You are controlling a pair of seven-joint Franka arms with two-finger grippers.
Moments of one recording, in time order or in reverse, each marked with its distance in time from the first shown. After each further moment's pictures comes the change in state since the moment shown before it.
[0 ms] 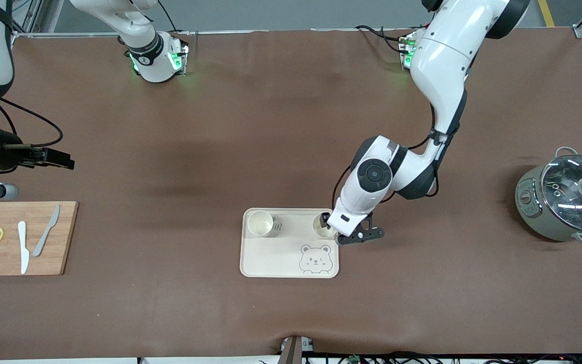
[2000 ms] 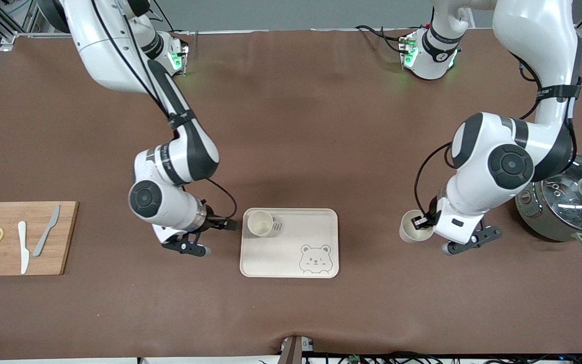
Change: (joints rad) left arm 0.279 -0.307 0.009 -0.080 0.000 -0.311 0.106; right arm 0.409 0.496 0.009 0.042 0.232 0.591 0.514
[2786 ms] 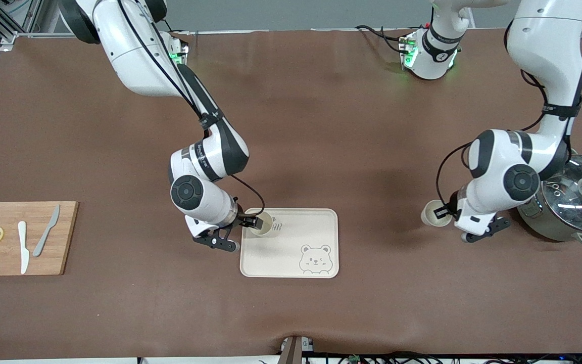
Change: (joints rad) left arm 0.173 -0.005 -0.001 -0.319 0.000 0.195 0.128; right arm 0.073 0.082 -0.001 0.041 0.001 0.071 0.069
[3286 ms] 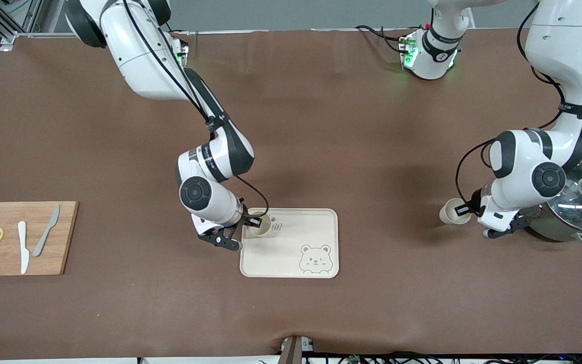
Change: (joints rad) left arm 0.100 -0.001 -0.001 -0.094 0.000 0.110 0.145; right arm 0.016 0.023 0.000 0.004 0.003 0.020 0.075
